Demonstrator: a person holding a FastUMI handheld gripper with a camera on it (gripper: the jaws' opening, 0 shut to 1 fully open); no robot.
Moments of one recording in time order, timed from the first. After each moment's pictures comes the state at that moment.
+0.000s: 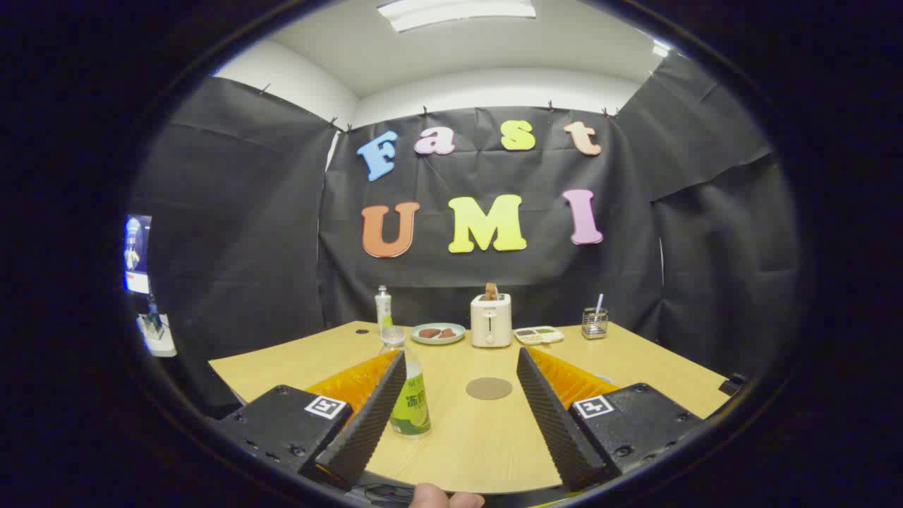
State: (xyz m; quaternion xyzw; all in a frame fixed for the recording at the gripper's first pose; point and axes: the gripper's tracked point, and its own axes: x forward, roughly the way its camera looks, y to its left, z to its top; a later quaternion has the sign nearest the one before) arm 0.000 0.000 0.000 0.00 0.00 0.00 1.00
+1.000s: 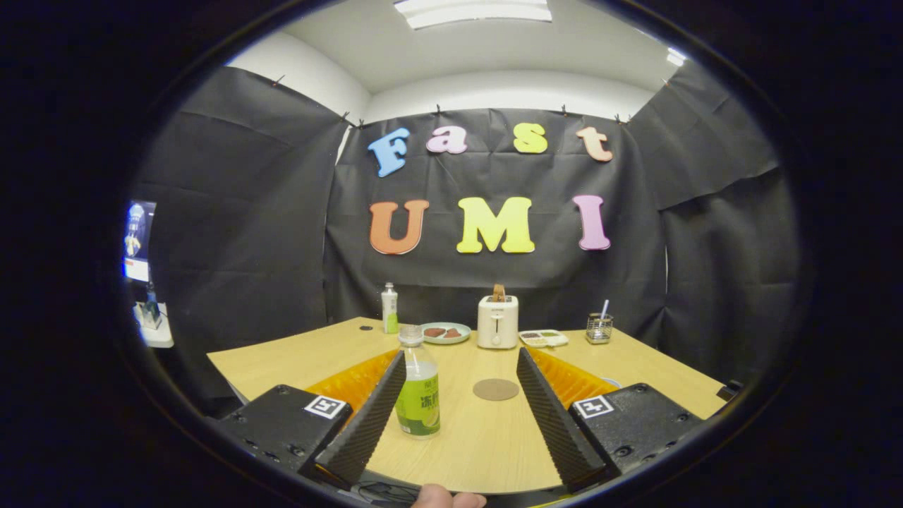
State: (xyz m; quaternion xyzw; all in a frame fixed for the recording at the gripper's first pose) arm 0.001 0.019 -0.003 -0.02 0.00 0.00 1.00
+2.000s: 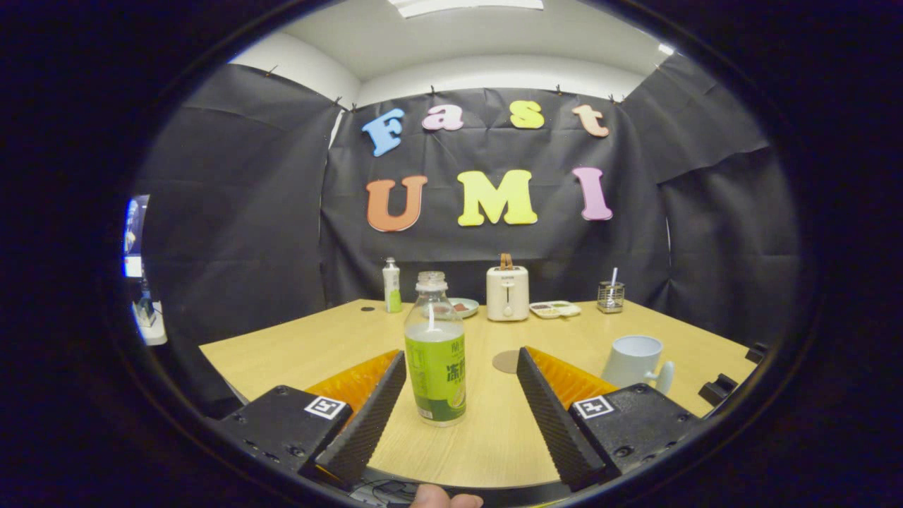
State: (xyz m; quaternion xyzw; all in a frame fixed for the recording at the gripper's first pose) arm 0.042 0.053 -0.080 0.00 0.05 -0.01 1.00
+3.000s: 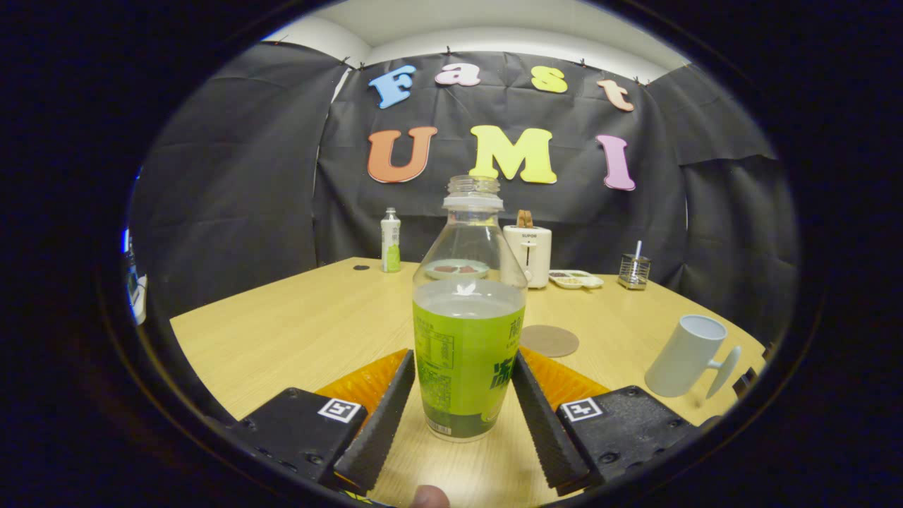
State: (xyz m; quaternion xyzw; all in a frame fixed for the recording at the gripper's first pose) arm 0.124 0.078 -0.125 -0.04 0.13 -0.02 0.99
